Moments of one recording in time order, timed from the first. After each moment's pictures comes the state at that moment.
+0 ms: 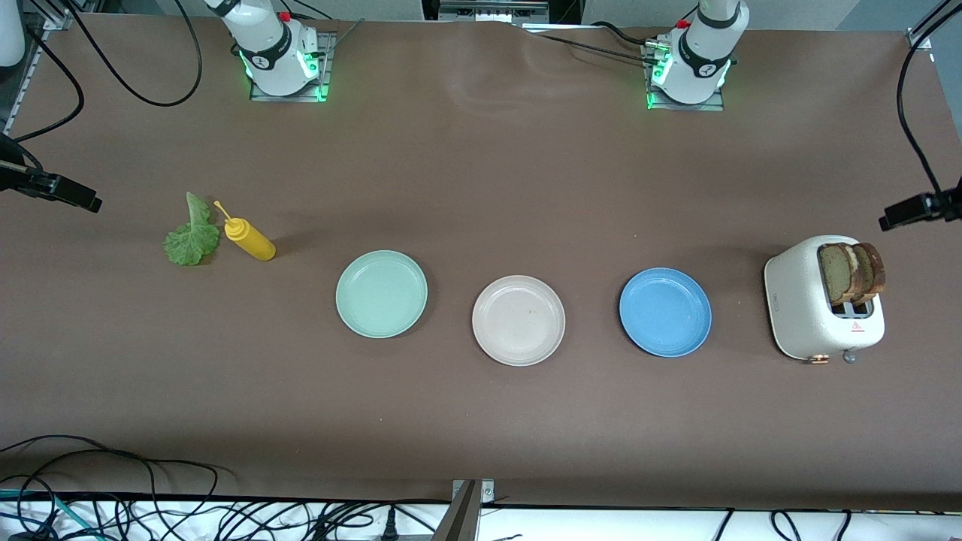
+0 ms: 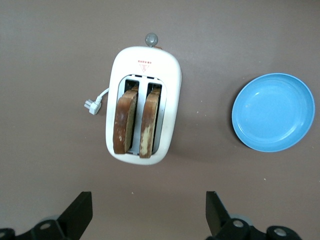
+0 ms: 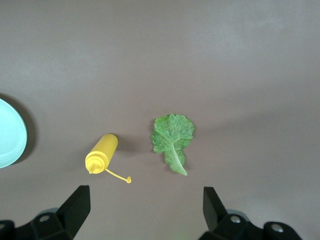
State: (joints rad) left arm 0.14 0.18 0.05 -1.55 0.06 1.61 0.03; right arm -0.22 0.07 0.10 -1.66 -0.08 1.64 0.11
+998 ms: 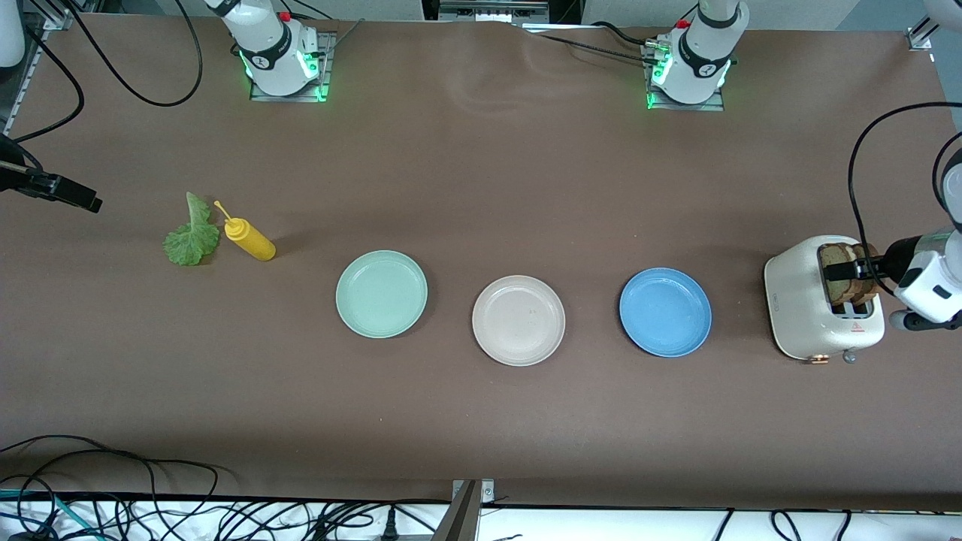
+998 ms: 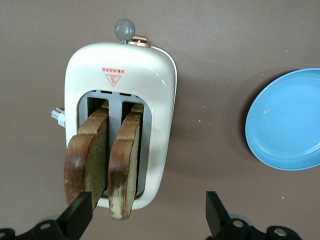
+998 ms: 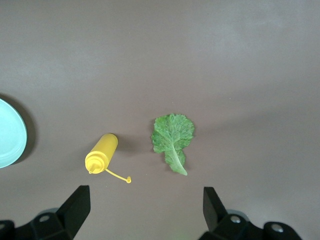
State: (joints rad) left arm 0.14 0.42 0.04 -1.50 0.06 1.68 0.03; right arm -0.22 0.07 0.10 -1.66 -0.08 1.64 0.11
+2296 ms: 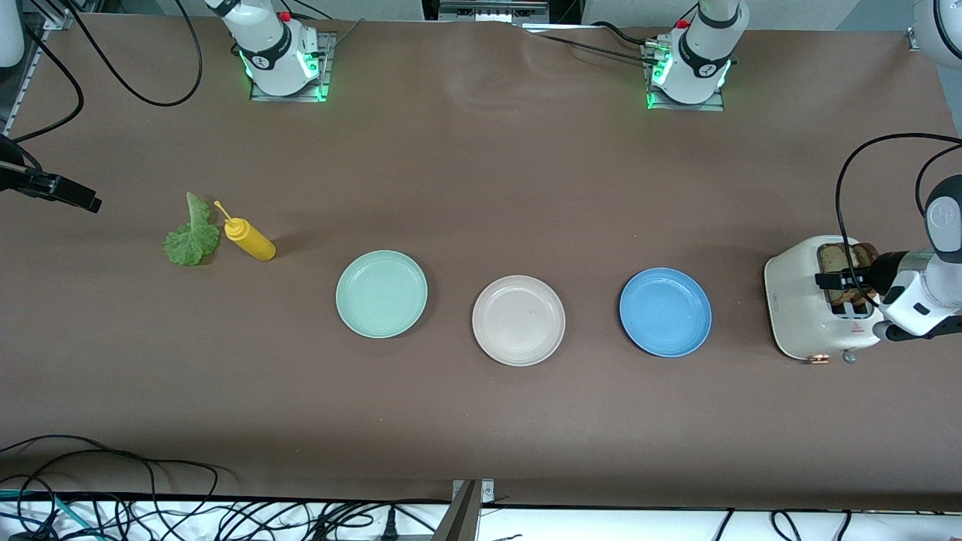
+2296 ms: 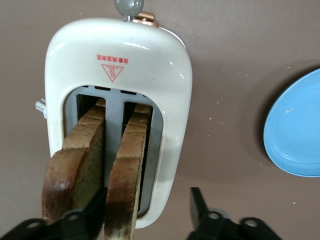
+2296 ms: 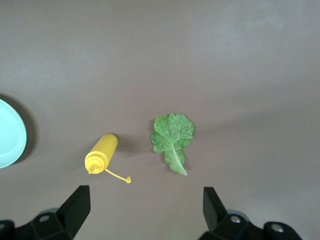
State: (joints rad) left arm 0.17 0.50 0.04 -1.49 0.04 1.67 0.03; right arm -0.23 0.07 0.10 -1.66 -0.08 1.64 0.11
